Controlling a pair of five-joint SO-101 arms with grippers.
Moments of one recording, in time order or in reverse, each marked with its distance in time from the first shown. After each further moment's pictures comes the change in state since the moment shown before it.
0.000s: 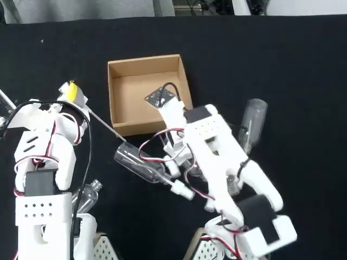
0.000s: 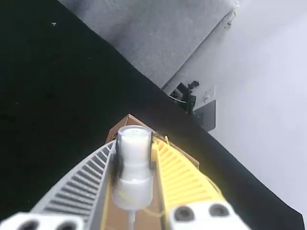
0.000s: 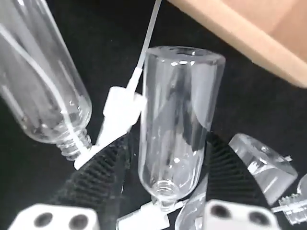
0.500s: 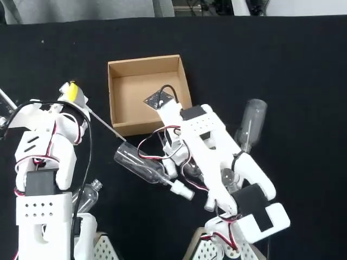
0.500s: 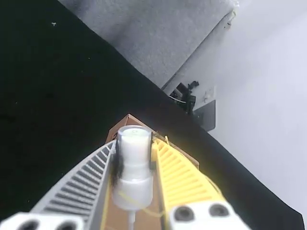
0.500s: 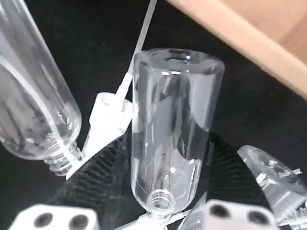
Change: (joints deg) left arm 0.0 0.0 0.0 0.0 0.0; right arm 0.0 5.5 -0.6 -2.5 0.3
